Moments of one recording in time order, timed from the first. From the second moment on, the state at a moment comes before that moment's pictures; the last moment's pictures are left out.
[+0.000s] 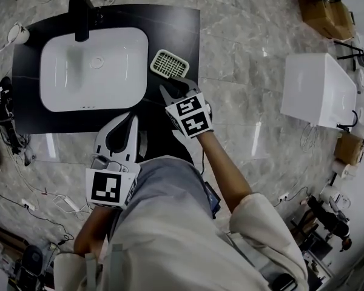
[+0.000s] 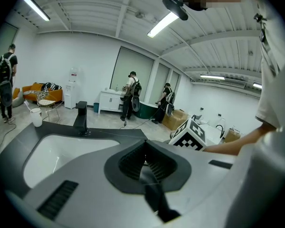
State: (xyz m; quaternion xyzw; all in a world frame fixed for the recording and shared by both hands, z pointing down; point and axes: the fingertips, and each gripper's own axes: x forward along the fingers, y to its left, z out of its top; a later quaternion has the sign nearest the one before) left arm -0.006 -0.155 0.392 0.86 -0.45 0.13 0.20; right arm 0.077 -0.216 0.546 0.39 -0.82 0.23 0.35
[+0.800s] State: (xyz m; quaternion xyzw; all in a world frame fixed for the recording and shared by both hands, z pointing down) left arm -0.013 -0.146 0.404 0.84 -0.47 0.14 0.21; right arm 0.078 -0.229 0.603 0.36 -0.81 0.22 0.42
